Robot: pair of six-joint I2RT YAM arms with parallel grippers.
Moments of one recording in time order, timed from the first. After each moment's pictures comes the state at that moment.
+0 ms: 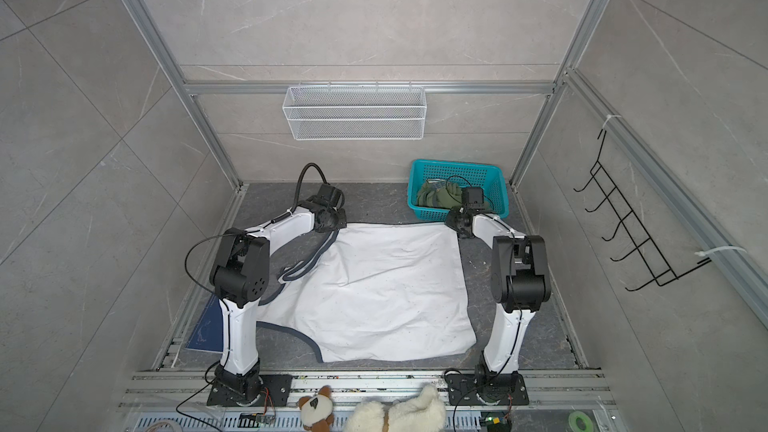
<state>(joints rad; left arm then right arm) -0.42 2.12 1.64 -0.52 -0.13 -0.45 0.01 1.96 1.33 -0.30 -0.08 0.50</state>
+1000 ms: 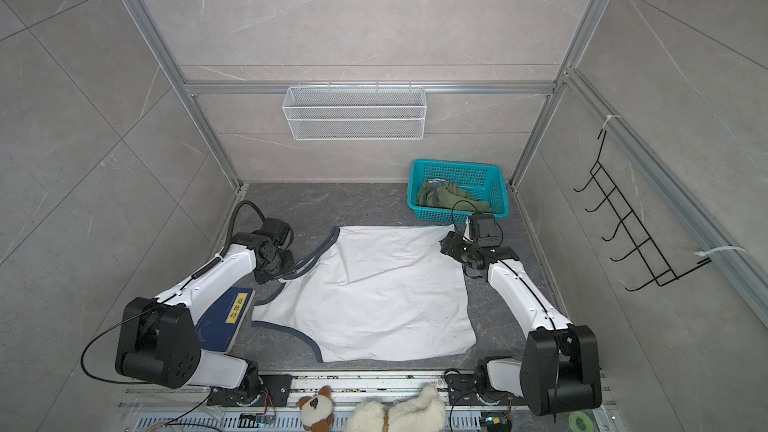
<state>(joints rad) -0.26 1.46 1.02 -0.89 -0.18 -0.56 0.09 1.28 0.88 -0.43 -0.18 0.51</state>
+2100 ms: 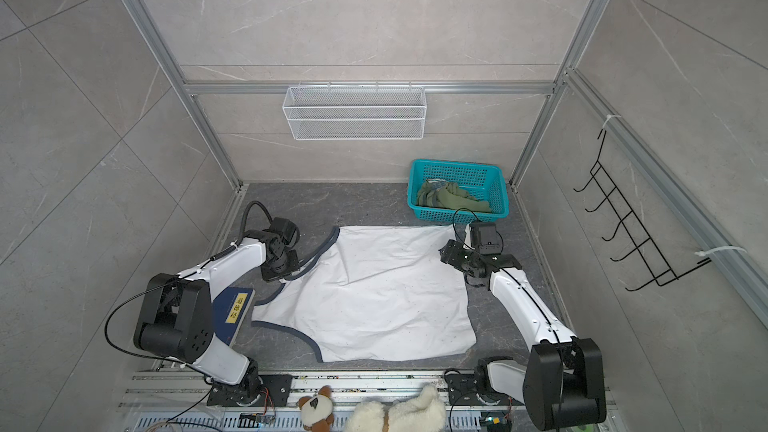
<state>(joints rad) -0.25 1.59 1.07 -0.84 -0.18 -0.57 0.09 1.23 0.82 -0.47 -0.21 0.50</state>
